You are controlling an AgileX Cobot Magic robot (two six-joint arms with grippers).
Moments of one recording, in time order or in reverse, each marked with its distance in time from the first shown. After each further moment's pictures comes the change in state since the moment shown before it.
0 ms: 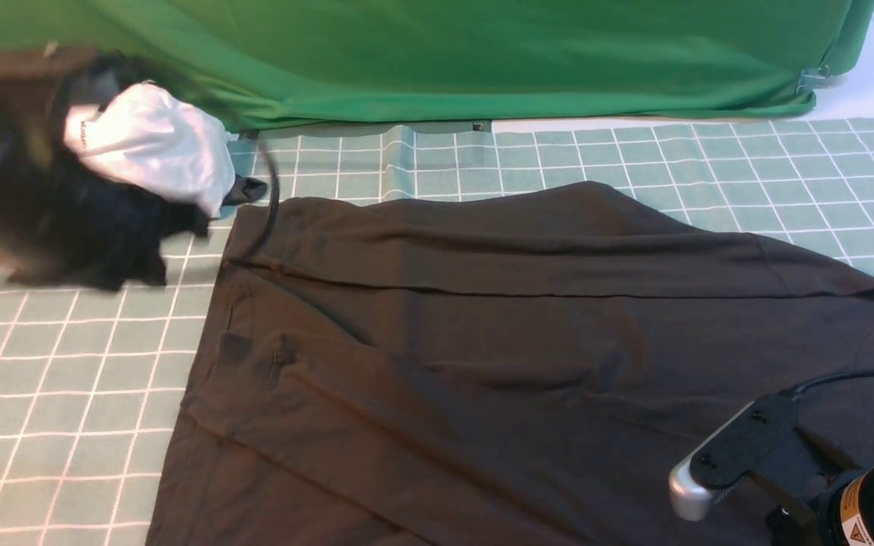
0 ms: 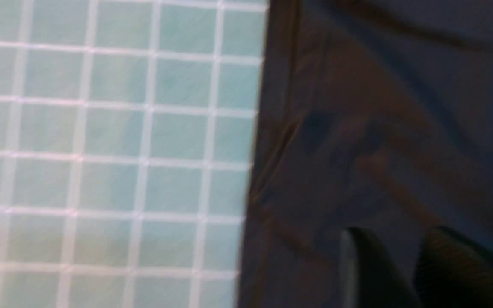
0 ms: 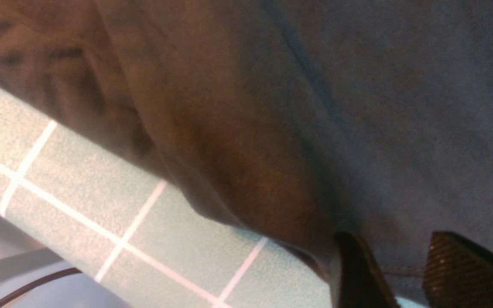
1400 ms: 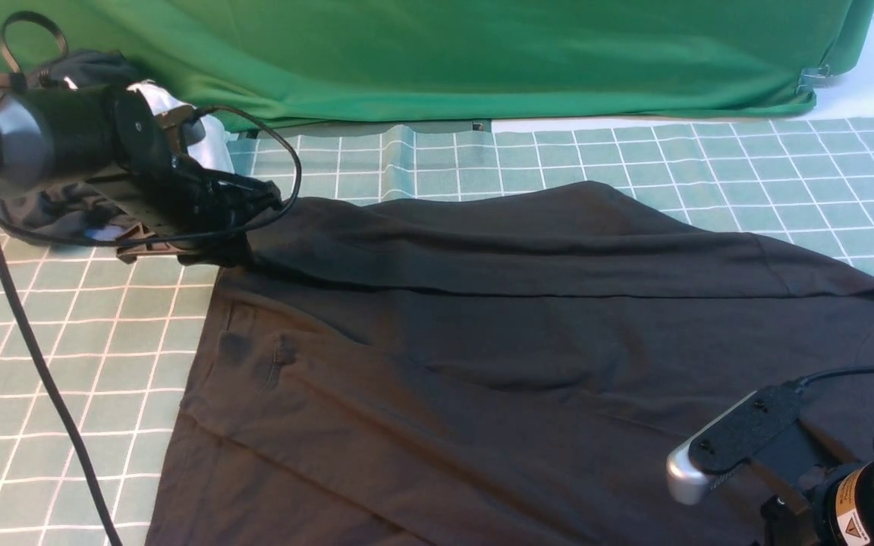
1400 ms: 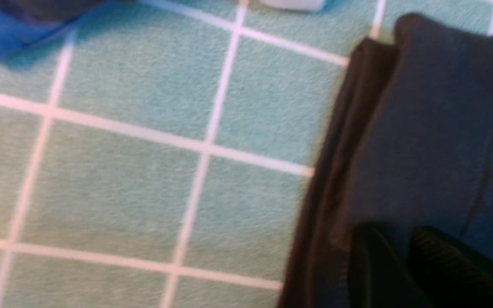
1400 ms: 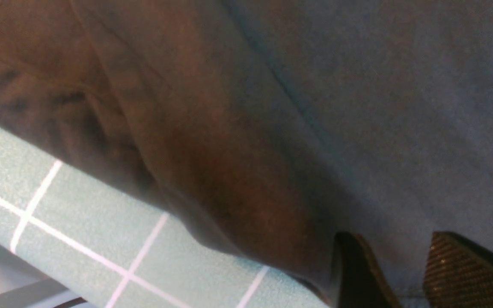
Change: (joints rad) right arm 0.000 0.000 0.000 0.000 -0.037 0.048; left arm 0.161 0.611 -0.157 -0.247 -0.492 0.104
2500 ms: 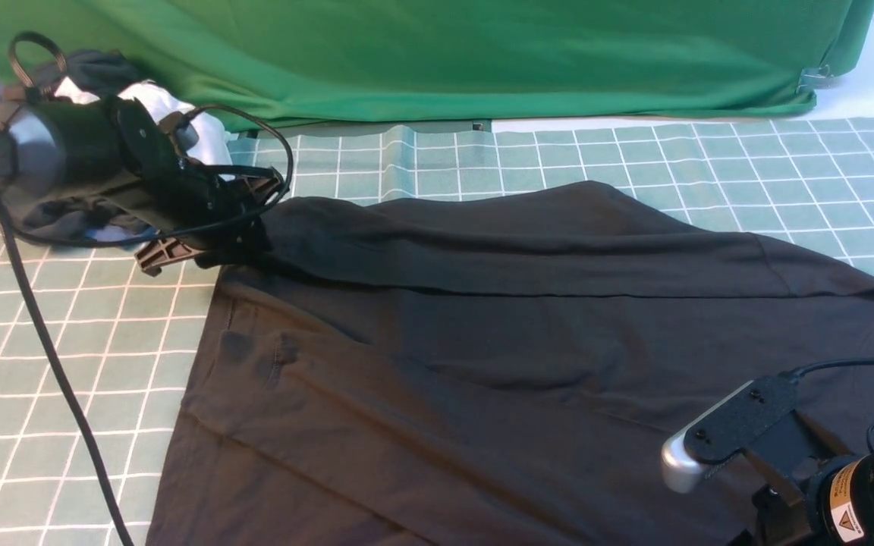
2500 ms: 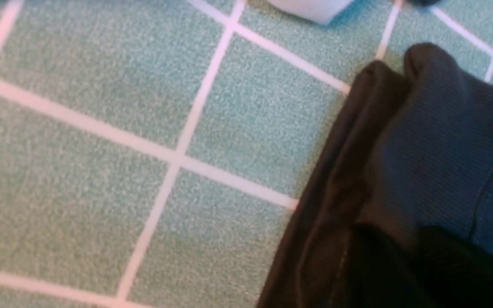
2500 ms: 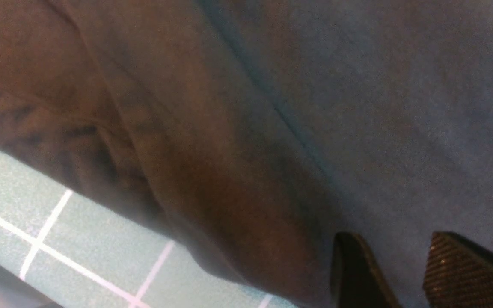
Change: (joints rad) right arm 0.000 0.000 0.000 0.002 -0.048 0.000; left arm 0.010 0.055 -0.010 -0.119 -0.068 -0.028
